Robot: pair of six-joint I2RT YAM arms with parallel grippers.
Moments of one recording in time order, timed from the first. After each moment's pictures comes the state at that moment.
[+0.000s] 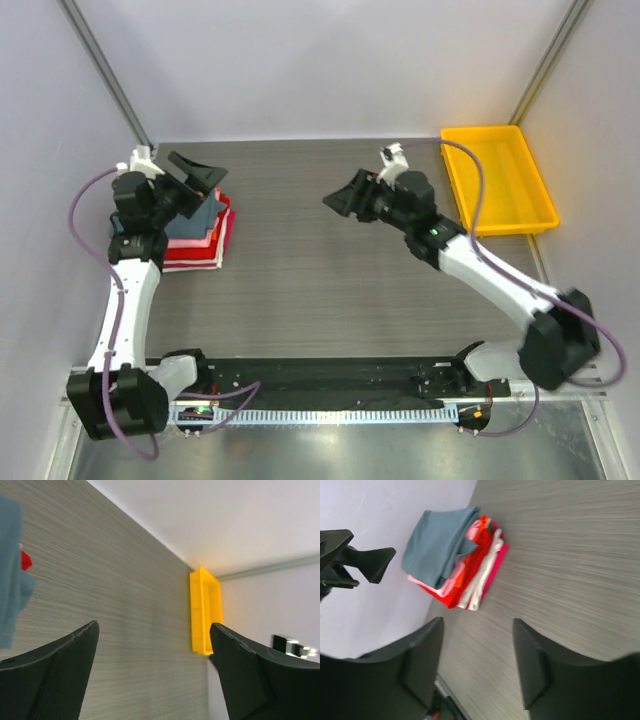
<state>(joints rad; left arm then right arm) 0.18 1.11 1.01 -0.15 0.47 -0.89 0.57 1.47 1.11 0.14 -0.28 0.79</state>
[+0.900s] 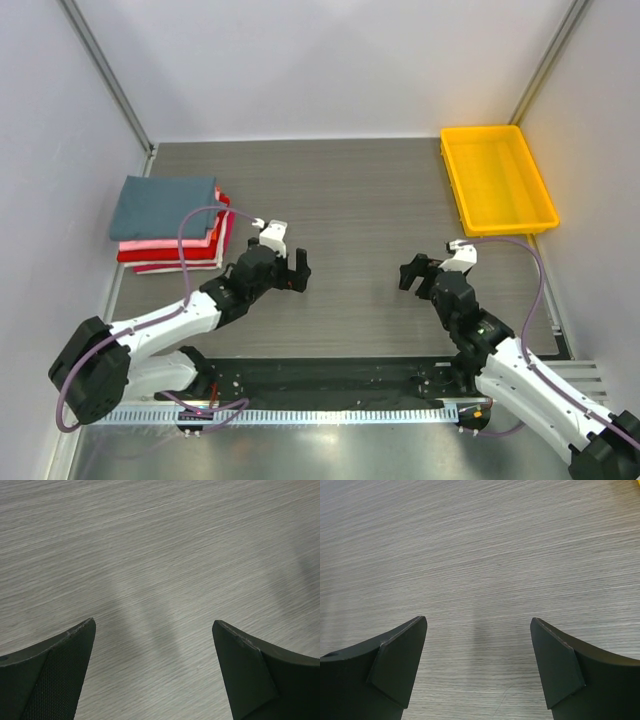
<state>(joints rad) -0.75 1.14 0.55 0.08 -0.20 -0.37 0.58 0.55 0.25 -0.12 0.45 0.54</state>
